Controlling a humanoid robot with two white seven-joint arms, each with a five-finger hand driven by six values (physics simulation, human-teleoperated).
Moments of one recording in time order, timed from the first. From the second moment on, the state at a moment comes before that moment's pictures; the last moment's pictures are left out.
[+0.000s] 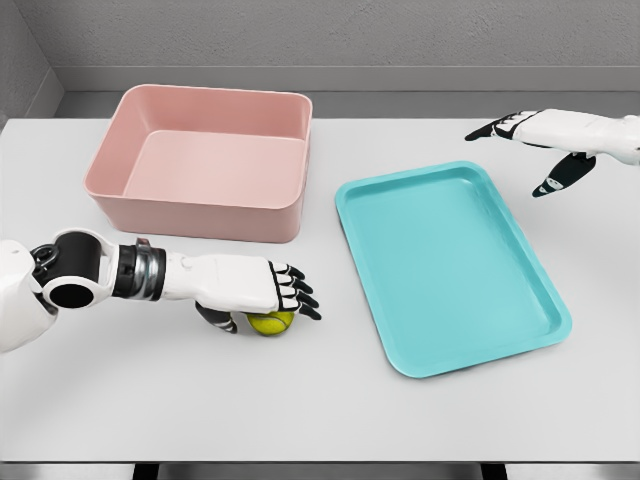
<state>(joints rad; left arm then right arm) -0.71 0.74 -0.99 -1.63 -0.40 -0.61 -0.50 -0.92 -0.86 0.84 -1.11 0.11 -0.61 0.56</state>
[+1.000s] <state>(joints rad) -0.70 0.75 -0.99 -1.63 -0.39 -0.61 -0.50 -0.93 -0.86 0.84 -1.09 0.11 -0.61 0.56</state>
